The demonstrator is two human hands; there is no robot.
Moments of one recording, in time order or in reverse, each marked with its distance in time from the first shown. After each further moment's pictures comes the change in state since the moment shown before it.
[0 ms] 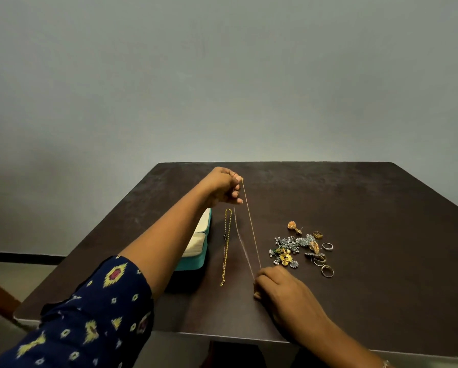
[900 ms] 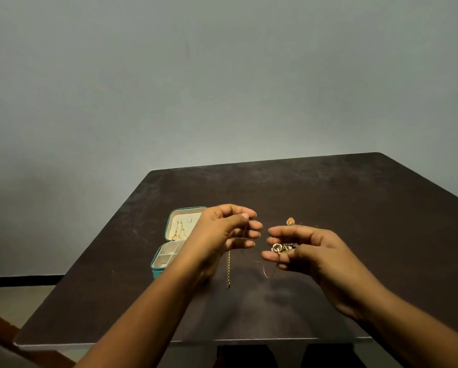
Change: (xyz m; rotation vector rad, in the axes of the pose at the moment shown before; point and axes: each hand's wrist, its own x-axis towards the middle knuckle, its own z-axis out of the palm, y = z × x) left_hand -0.129 -0.013 0.022 -0.227 -0.068 0.096; right_hand 0.027 -0.028 -0.105 1.392 0.015 0.713
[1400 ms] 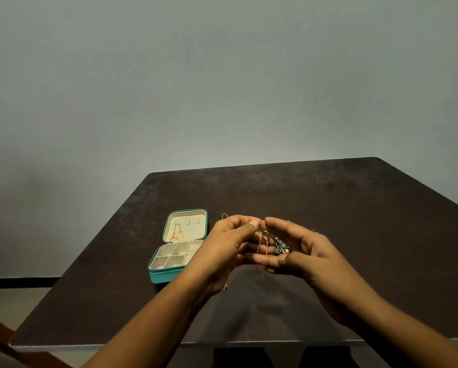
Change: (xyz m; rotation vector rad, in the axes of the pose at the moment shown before) left_hand -0.008 -0.006 0.015 -0.058 -0.080 -0.080; right_hand -0.009 -0.006 0.012 -0.010 -0.087 -0.140
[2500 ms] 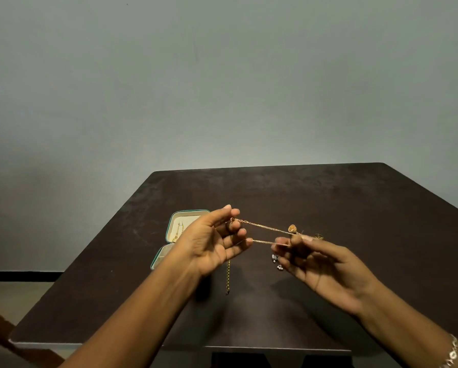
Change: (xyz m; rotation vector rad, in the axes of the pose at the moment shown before) left_hand 0.015 0.008 -0.029 -0.468 0.159 -0.190; right_hand 0.024 0.029 -0.041 0.617 -0.012 0.230
